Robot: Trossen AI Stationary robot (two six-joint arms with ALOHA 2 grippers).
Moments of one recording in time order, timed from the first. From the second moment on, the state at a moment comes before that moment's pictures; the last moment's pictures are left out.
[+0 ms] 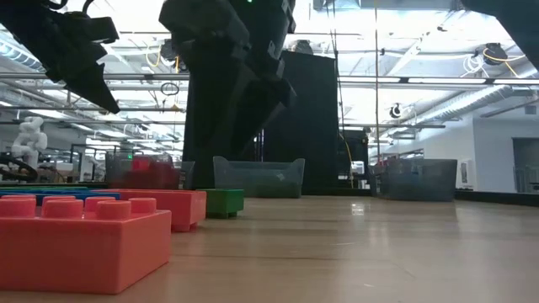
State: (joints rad) left arm -0.38 0.87 0.63 -1.01 -0.81 -0.91; right arm 0.24 2.36 2.13 -1.04 0.13 0.57
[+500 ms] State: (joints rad) left arm -0.38 0.87 0.63 -1.01 -0.81 -0.91; right arm 0.21 2.36 2.12 -1.03 0.07 0.53
